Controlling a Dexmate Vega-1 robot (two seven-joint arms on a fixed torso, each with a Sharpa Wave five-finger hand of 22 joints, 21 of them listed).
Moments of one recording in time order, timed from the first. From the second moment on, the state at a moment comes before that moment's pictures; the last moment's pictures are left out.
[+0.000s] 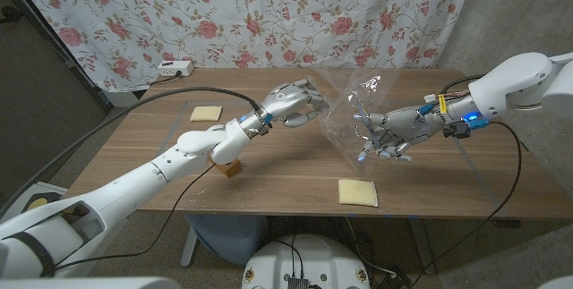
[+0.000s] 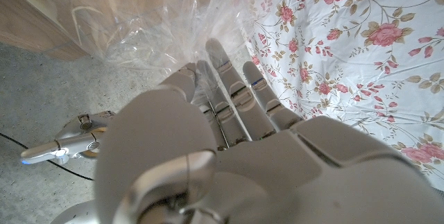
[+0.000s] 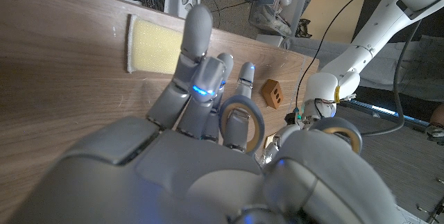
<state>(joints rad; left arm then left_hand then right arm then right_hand) 0.65 0.74 0.75 -1.62 0.96 -0.45 0.58 1.08 0.17 0.49 -0.10 0.23 0.81 -0.14 0.38 0.51 0.74 -0.21 0.64 0.78 1.04 -0.24 0.21 0.66 0.26 -0.11 0.95 0.18 -1.08 -1.55 -0.03 -2.27 0.97 -0.52 0.70 0.47 -0.03 -0.33 0.14 0.29 0.76 0.06 0.21 0.23 0.66 0.15 1.29 0.81 1.00 -0.12 1.55 1.23 1.02 -0.15 1.32 0.39</state>
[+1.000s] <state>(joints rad) 0.67 0.75 0.74 -1.65 0.95 -0.45 0.60 1.07 0.17 0.49 -0.10 0.23 0.82 -0.14 0.38 0.51 0.75 -0.21 0.63 0.79 1.04 -0.24 0.21 0.66 0.26 -0.11 0.96 0.18 -1.00 -1.55 -0.12 -2.28 0.97 -0.52 0.69 0.47 -0.03 -0.33 0.14 0.29 0.76 0.06 0.21 0.23 0.66 0.15 1.29 0.81 1.00 -0.12 1.55 1.23 1.03 -0.15 1.32 0.39</state>
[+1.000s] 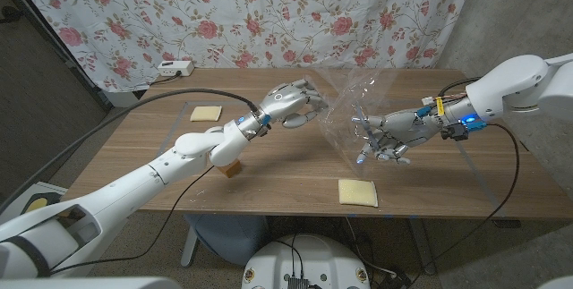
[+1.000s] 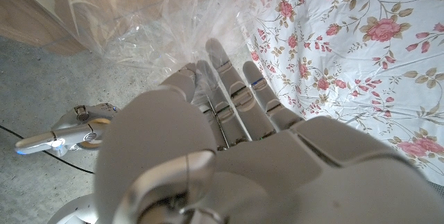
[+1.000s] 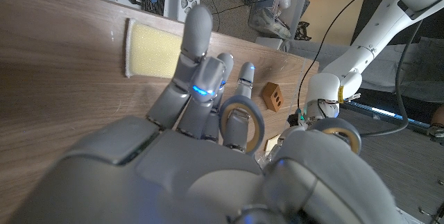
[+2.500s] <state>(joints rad) 0.70 0.79 0.71 -1.66 0.98 -0.45 0.63 1.07 0.17 0.50 -0.10 0.23 0.83 -0.14 0.37 0.51 0.75 -0.21 0.63 0.79 1.04 -0.24 0.21 0.66 0.26 -0.11 0.97 0.18 -0.78 -1.45 -0.31 -2.31 0.89 -0.65 0.73 0.47 -0.03 -0.33 0.14 0.29 0.68 0.06 0.21 0.25 0.66 0.15 1.29 0.80 1.00 -0.12 1.55 1.23 1.03 -0.15 1.31 0.39</state>
